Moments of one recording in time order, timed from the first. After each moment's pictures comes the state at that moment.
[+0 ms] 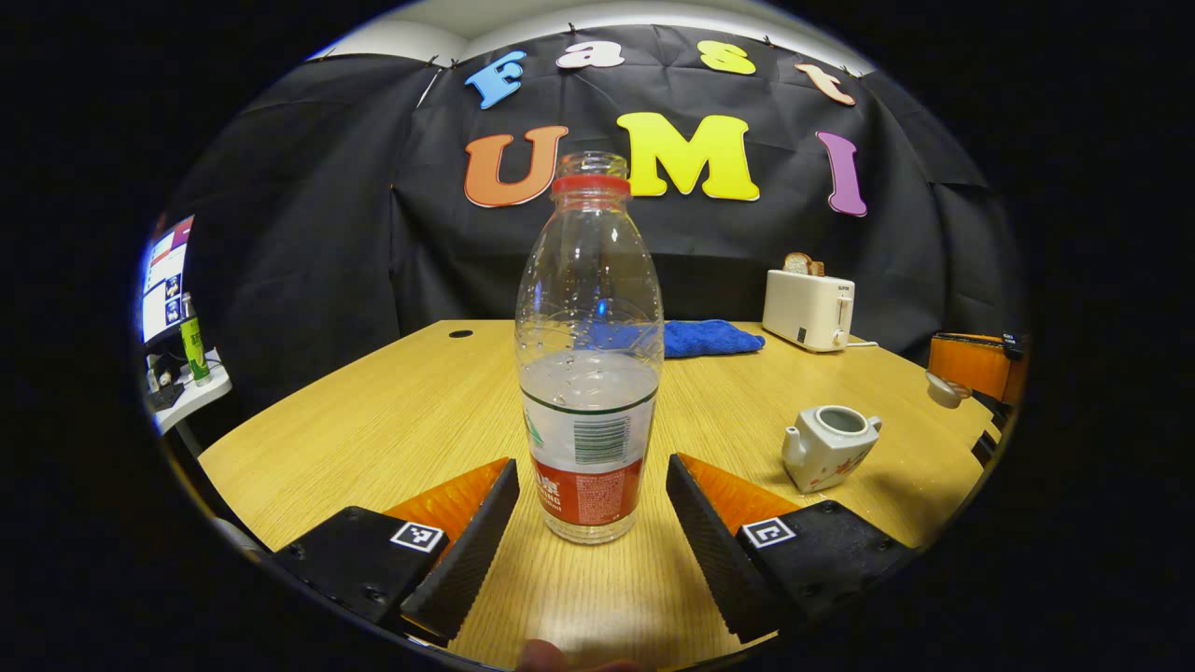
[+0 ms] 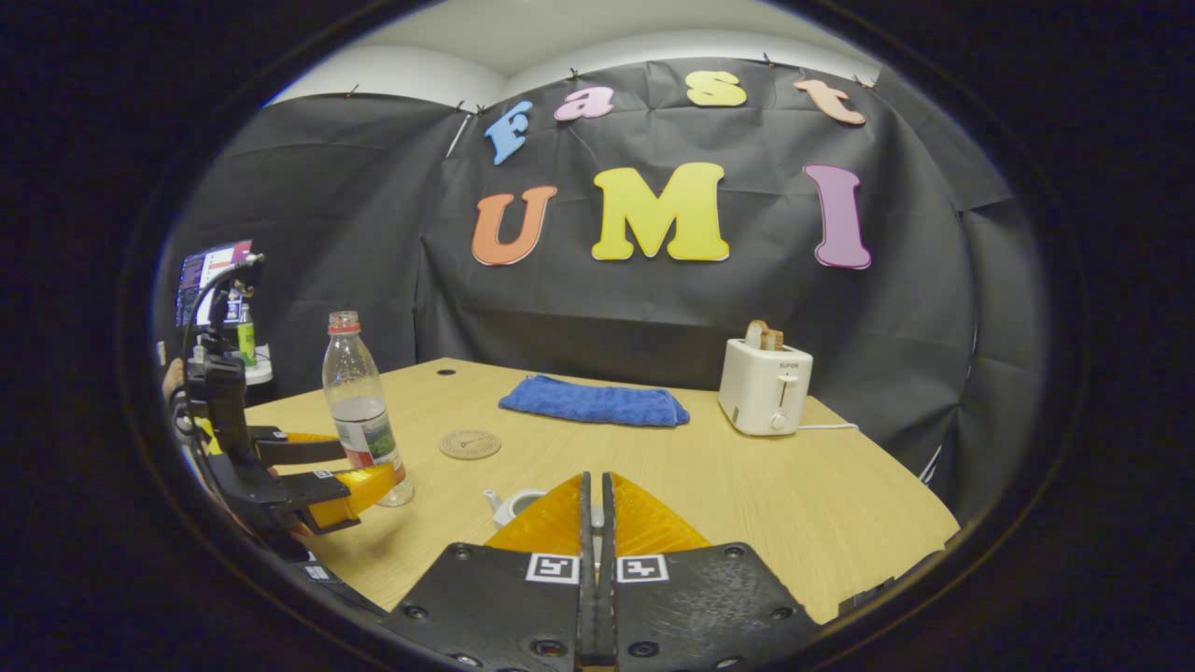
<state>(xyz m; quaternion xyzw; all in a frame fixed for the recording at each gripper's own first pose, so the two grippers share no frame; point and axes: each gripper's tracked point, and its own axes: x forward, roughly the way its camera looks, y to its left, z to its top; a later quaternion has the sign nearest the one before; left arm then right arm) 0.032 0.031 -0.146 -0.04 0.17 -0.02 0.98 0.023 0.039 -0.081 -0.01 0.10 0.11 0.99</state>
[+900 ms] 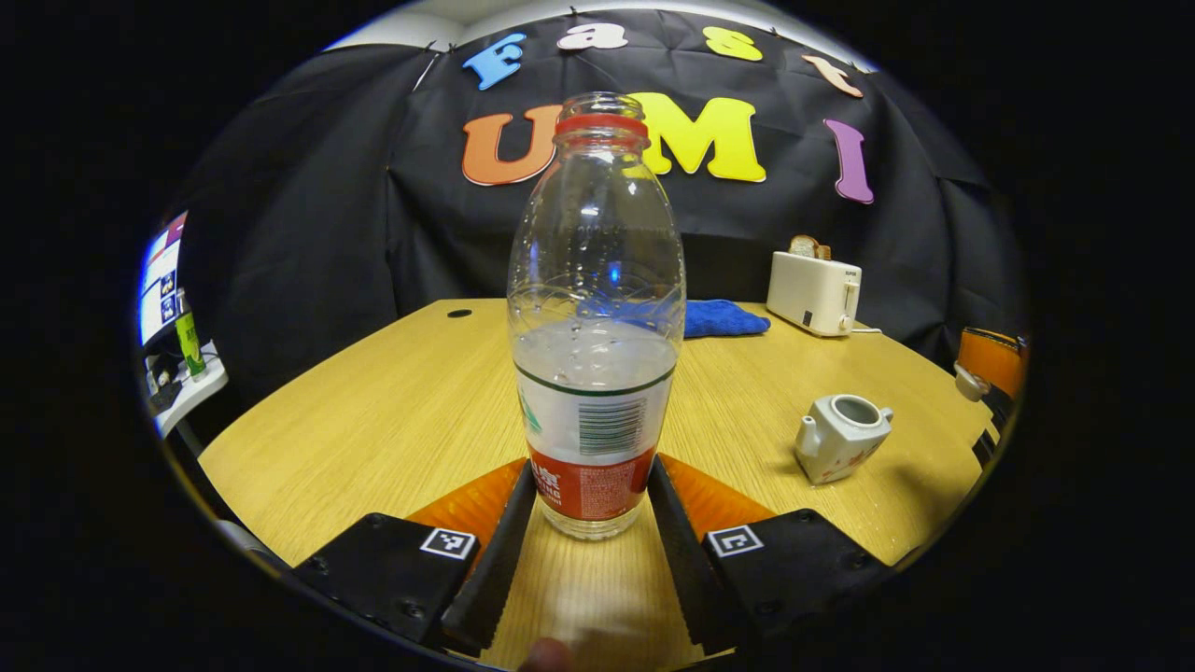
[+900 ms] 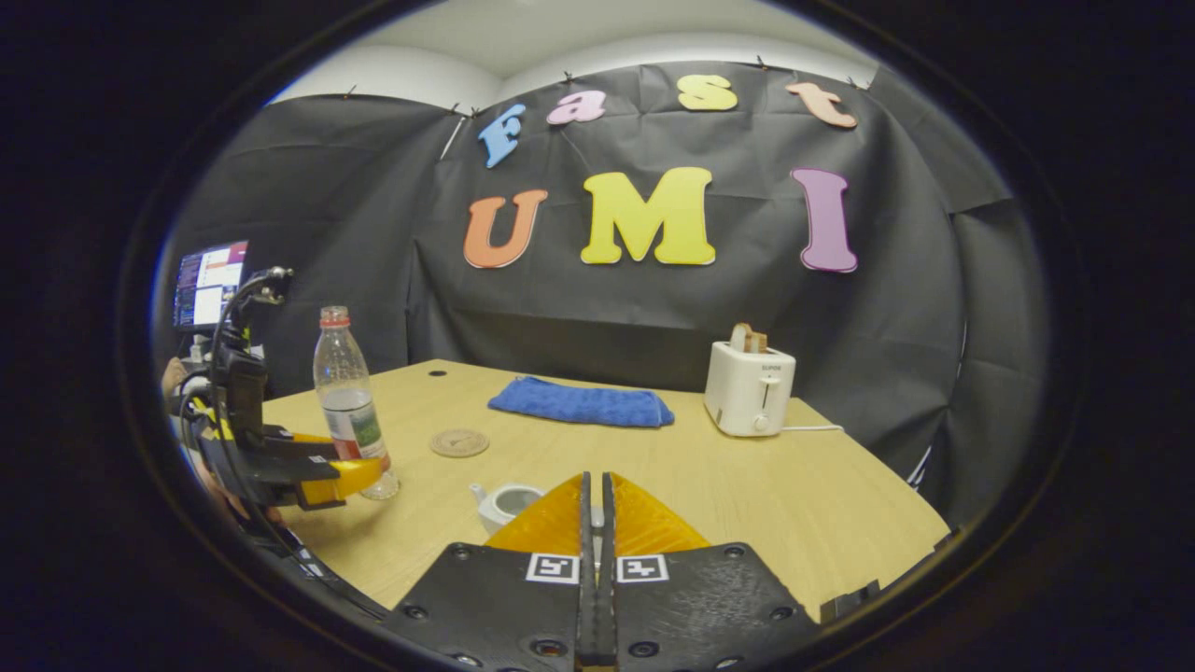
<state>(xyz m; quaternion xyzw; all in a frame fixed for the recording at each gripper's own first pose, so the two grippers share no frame) 0.026 0.036 -0.140 -0.01 0.19 -0.02 0.98 0.018 0.018 -0.084 0.00 0.10 0.10 0.99</state>
